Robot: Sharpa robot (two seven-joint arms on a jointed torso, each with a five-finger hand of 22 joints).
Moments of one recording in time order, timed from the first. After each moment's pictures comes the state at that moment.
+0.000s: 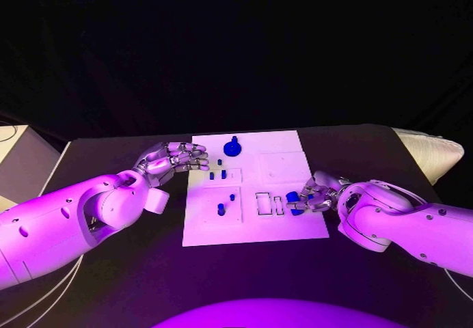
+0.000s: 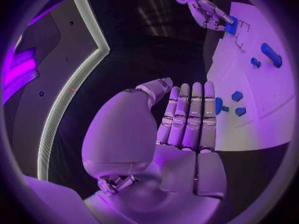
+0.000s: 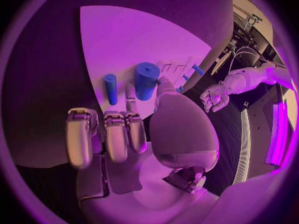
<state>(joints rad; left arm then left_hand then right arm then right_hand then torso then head) 0.88 -0.93 0.23 1.52 -0.14 -0.06 0.28 1.39 -0.19 0.53 0.05 0.22 0.98 0.20 0.21 0.30 1.17 0.15 0.06 0.07 1.00 0.12 0.26 0.28 0.17 0.84 0.23 0.33 0.50 1.11 -0.94 -0.14 1.71 -1.30 -0.36 -0.58 1.18 -0.13 -0.11 0.30 0.33 1.04 0.10 0.29 0.46 1.47 0.02 1.57 1.31 1.46 -0.05 1.56 1.31 0.04 1.46 0.05 1.47 1.31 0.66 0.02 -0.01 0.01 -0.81</state>
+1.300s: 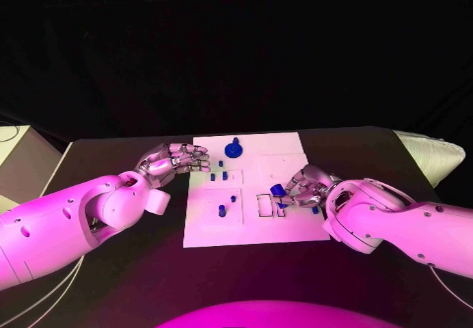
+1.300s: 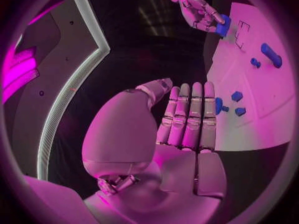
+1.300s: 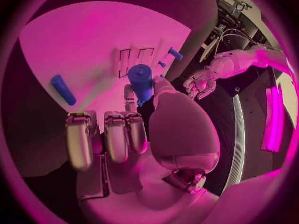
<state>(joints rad) 0.88 -0.93 0.23 1.52 -0.14 -0.06 0.28 1.38 -0.18 0.53 0.05 0.22 0.98 0.20 0.21 0.30 1.17 0.15 0.06 0.07 1.00 0.12 0.25 0.28 0.17 0.84 0.23 0.33 0.50 1.14 -0.91 -0.13 1.79 -1.20 -0.47 -0.57 1.23 -0.13 0.06 0.29 0.40 1.05 0.09 0.30 0.45 1.47 0.01 1.57 1.31 1.47 -0.06 1.56 1.31 0.02 1.47 0.05 1.52 1.31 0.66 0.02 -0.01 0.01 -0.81</state>
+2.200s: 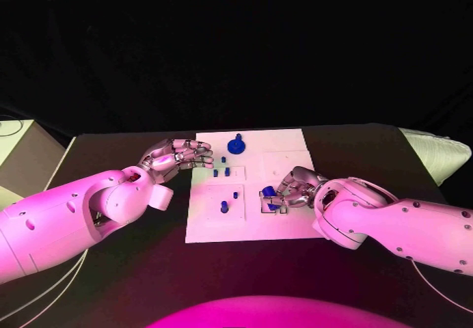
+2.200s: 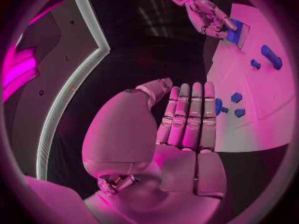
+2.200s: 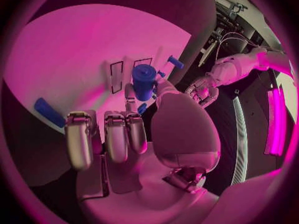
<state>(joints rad) 0.88 -0.93 0.23 1.53 -0.14 -0.06 0.28 1.38 -0.18 0.53 0.06 0.22 0.98 0.20 0.21 0.30 1.17 0.15 0.06 0.07 1.00 0.12 0.25 0.28 0.17 0.84 0.23 0.33 0.49 1.13 -0.82 -0.14 1.72 -1.18 -0.43 -0.58 1.18 -0.13 0.07 0.29 0.34 1.07 0.07 0.30 0.45 1.47 0.01 1.57 1.31 1.47 -0.06 1.56 1.31 0.02 1.47 0.05 1.52 1.31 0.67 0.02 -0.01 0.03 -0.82</state>
